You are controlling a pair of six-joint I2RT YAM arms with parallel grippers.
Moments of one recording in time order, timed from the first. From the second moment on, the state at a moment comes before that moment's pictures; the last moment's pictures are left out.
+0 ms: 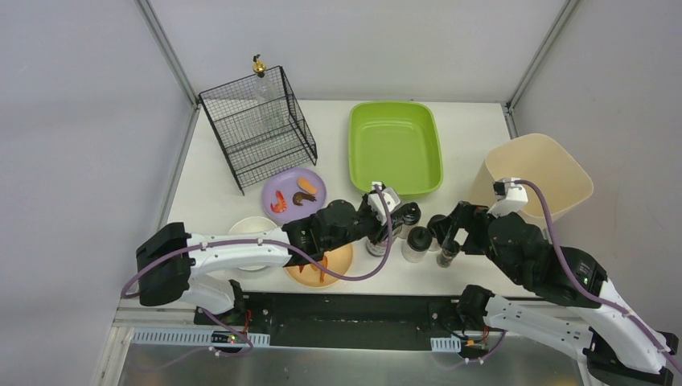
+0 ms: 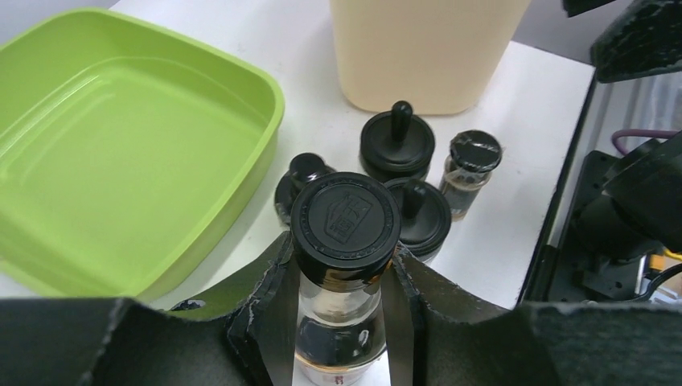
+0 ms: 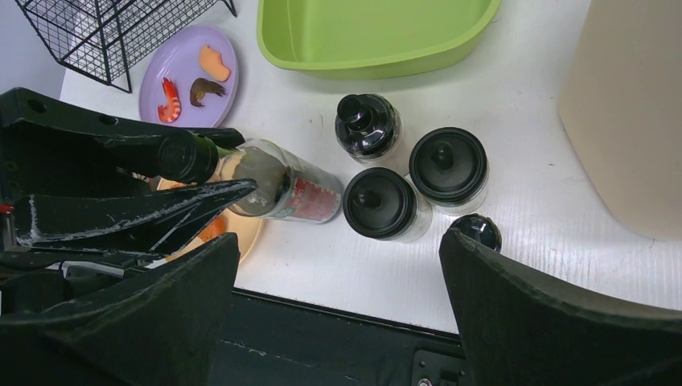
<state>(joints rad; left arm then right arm) -1.21 1.39 0.86 0.40 -0.16 0.00 1.04 0.54 1.07 -1.14 0.59 0.79</state>
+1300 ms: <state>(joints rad) -0.57 1.26 1.31 -0.05 -0.35 0.12 1.04 0.62 1.07 -1.02 0.49 0.72</state>
